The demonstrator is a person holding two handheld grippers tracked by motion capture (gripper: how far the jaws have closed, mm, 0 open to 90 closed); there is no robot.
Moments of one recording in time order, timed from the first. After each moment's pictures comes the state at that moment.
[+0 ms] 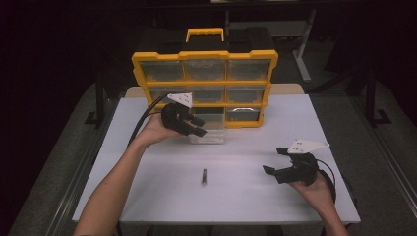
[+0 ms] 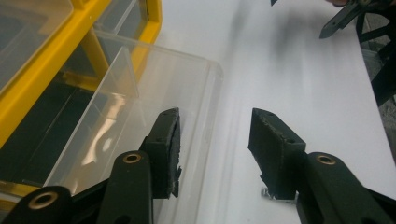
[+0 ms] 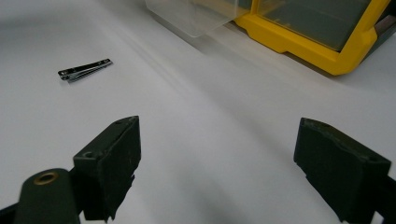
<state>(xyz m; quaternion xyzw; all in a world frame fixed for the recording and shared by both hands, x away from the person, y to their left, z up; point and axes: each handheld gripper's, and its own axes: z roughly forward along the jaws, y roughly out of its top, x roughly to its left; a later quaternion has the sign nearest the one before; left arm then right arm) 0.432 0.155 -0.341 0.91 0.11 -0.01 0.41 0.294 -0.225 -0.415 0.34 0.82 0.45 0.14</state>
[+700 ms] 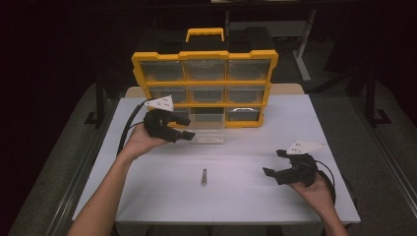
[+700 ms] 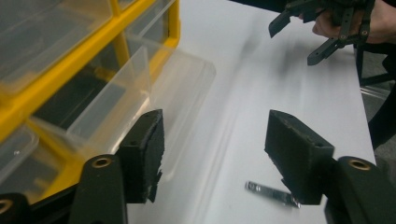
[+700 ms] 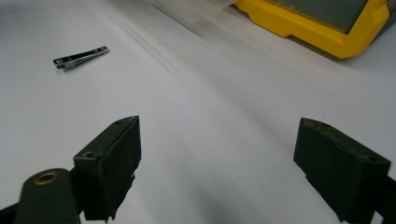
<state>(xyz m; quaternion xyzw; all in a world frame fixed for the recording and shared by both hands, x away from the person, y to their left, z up) 0.391 0.202 -0.336 0.87 0.17 0.04 0.46 0.295 -0.225 -0.423 0.34 0.82 0.43 0.13</state>
